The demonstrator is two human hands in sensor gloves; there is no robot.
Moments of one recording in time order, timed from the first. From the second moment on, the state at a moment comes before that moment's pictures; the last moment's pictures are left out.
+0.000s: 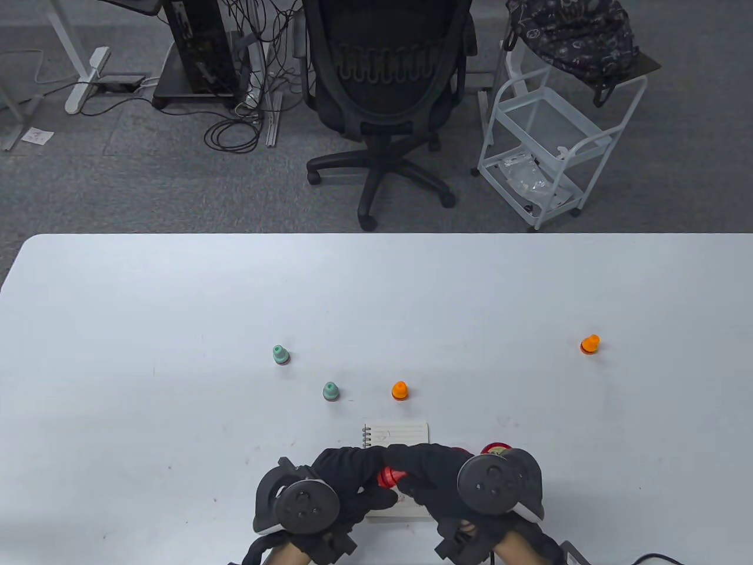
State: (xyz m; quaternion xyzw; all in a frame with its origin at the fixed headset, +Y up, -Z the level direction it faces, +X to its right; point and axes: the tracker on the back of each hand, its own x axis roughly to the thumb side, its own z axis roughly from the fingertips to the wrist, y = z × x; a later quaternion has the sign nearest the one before) left_hand -0.115 -0.712 -0.188 0.10 -0.34 0.30 0.89; right_hand 0.097 -0.695 -0.195 0.27 -0.05 0.90 0.35
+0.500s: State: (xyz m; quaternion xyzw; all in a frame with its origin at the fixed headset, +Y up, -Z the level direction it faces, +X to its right) left_hand -0.111 -0.713 -0.188 0.08 -0.34 0.27 0.90; right_hand 0.084 -0.686 -0.180 0.31 -0.12 0.92 0.22
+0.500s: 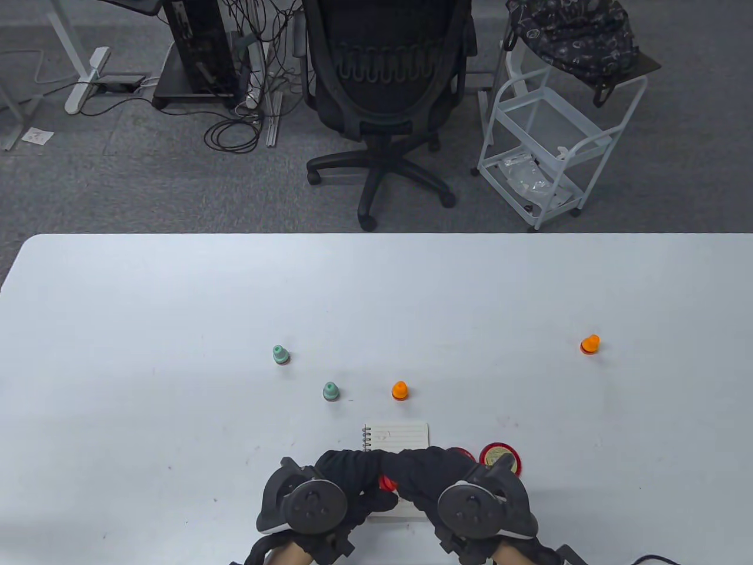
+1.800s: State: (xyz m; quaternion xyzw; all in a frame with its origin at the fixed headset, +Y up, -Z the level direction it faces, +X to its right) left_hand -0.203 -0.716 -0.212 0.05 -0.21 -0.01 0.98; right_hand 0.285 -0.686 -0.228 0.00 -0.17 0.98 0.07
